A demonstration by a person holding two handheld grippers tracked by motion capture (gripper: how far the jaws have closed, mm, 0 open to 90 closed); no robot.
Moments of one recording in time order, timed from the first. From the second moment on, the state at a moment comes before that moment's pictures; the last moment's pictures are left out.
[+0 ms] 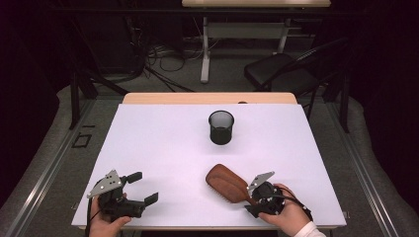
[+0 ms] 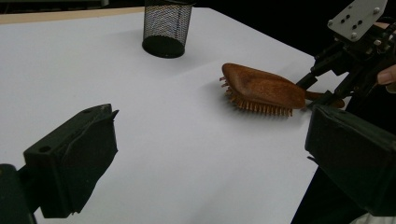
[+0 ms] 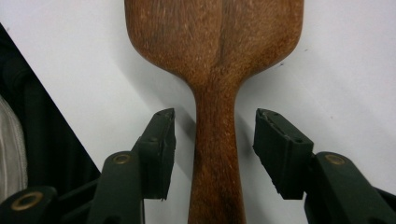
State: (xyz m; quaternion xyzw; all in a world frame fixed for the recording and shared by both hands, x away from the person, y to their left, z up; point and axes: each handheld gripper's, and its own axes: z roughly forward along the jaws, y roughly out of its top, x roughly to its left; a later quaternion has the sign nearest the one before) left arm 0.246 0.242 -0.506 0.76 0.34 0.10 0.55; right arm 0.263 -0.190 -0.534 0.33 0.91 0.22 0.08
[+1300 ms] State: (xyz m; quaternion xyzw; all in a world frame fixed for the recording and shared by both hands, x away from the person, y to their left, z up) left arm 0.246 0.242 -0.506 0.75 0.34 0.10 0.55; right arm 0.264 -0.188 -0.538 0.33 0.91 0.23 0.08
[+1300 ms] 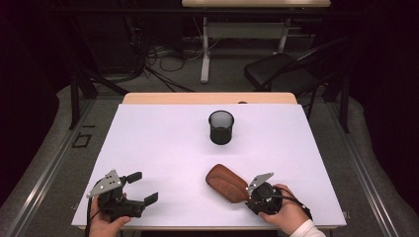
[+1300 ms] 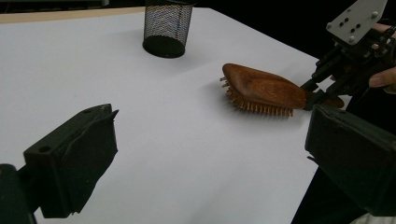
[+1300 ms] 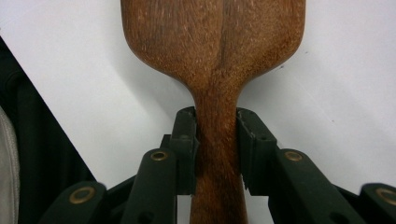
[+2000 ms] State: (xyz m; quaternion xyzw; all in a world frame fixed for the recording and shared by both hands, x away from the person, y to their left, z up) left arm 0.246 0.242 -0.506 0.75 0.34 0.10 0.55; right arm 0.262 -0.188 -0.537 0.32 0.91 0.23 0.10
